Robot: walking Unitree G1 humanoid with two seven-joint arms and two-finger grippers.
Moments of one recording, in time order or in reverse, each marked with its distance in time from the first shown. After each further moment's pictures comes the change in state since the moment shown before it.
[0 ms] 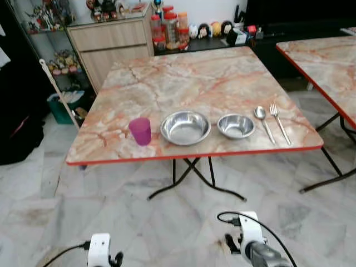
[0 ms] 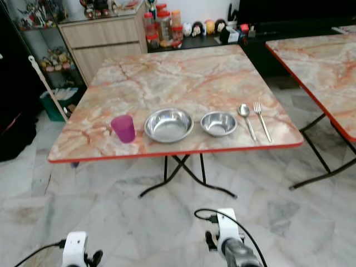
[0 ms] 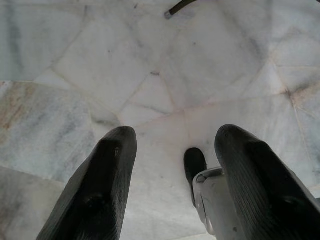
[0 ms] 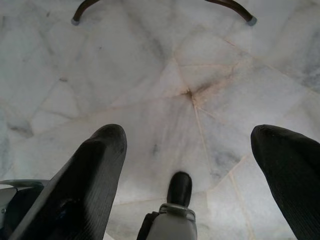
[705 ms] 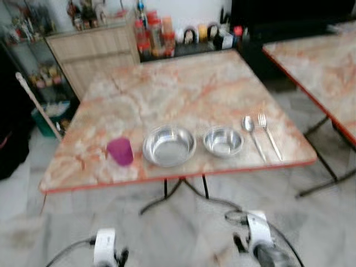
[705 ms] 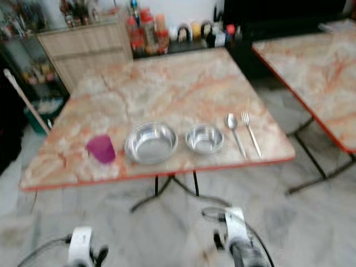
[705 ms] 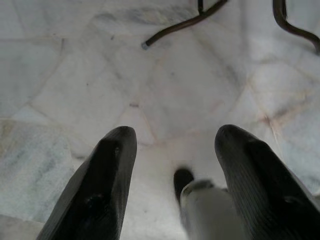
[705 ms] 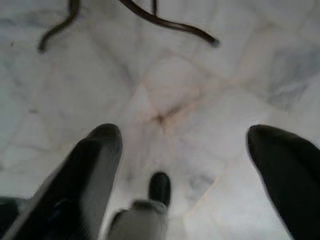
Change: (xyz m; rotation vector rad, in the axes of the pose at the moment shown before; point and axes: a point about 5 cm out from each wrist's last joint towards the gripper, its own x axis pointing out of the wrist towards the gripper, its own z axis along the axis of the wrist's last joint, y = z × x) left arm 0.002 -0.008 0.004 -0.003 -0.010 -0.026; right arm -0.001 -0.012 0.000 0.010 -0.002 -0.038
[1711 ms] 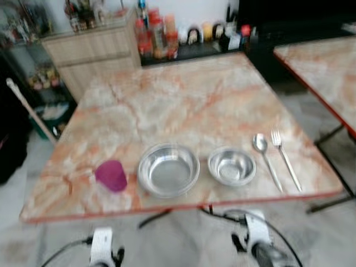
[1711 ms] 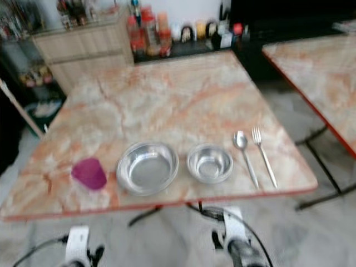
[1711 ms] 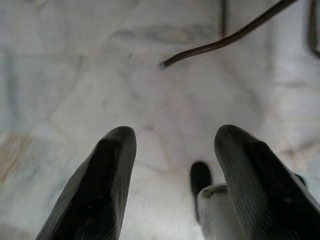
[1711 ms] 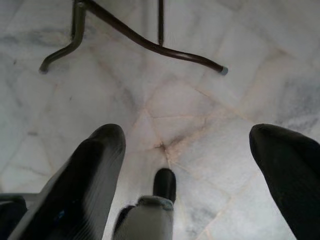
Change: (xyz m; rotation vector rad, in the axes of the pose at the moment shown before) left arm -0.001 0.011 0.000 0.012 0.010 0.114; right arm 0.001 0.005 0.004 -0.003 -0.011 0.016
